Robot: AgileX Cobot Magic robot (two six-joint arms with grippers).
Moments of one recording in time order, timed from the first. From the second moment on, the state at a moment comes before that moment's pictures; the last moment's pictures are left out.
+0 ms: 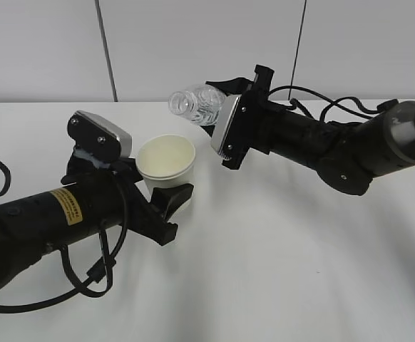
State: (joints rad) left arm -0.56 1.81 -0.58 0.26 -0.85 -0.08; right arm 0.31 2.13 -1.15 -0.51 -0.90 -0.70
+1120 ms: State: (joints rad) left arm -0.56 1.81 -0.58 0.26 -0.80 -0.08; right arm 0.31 2.13 -1.15 -0.52 -0.96 -1.11
